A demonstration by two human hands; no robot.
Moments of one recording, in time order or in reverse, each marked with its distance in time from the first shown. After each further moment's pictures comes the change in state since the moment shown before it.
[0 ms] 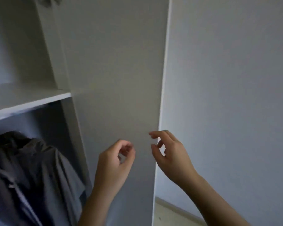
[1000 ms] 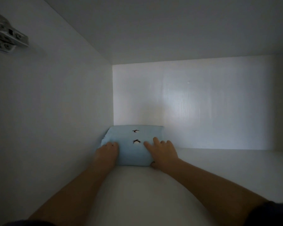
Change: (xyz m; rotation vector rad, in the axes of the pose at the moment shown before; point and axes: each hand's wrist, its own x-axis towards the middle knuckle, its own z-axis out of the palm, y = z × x) left_hand 0.062 -0.259 -0.720 1.764 0.115 -1.014; right_hand 0.265 -0.631 0.511 -0.098 -0.301 -1.117
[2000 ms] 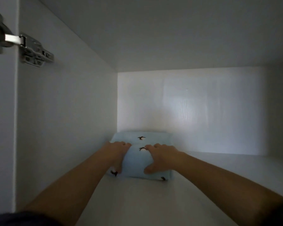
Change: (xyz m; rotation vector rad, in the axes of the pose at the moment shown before) left_hand -0.024 0.006 -0.052 0.018 -0.182 0.277; right_hand -0.038 0.005 -0.055 0.178 -0.283 -0.058
